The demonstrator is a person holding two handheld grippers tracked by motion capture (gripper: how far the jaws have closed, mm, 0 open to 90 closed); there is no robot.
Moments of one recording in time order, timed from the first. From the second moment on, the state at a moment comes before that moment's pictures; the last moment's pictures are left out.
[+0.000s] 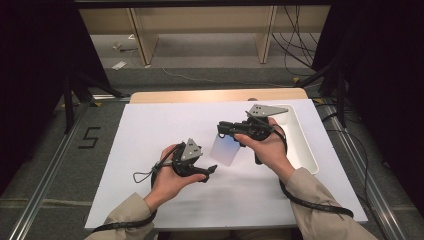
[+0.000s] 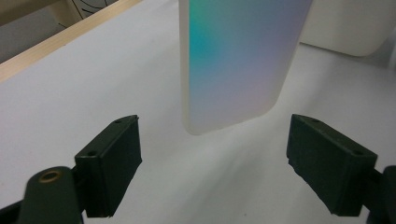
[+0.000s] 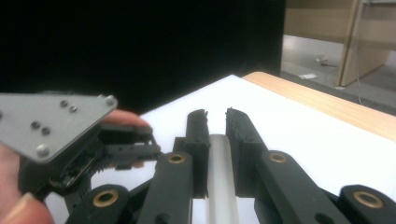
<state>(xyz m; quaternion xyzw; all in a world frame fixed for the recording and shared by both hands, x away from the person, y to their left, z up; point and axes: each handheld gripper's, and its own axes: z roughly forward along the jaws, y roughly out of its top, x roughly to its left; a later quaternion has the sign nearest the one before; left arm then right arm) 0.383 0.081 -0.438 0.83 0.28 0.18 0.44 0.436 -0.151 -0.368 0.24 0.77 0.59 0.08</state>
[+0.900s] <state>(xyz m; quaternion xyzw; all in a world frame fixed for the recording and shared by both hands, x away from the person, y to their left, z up) 0.385 0.080 -0.443 0.84 0.26 0.16 0.45 0.431 -0.147 -0.365 0.17 0.81 0.56 0.05</state>
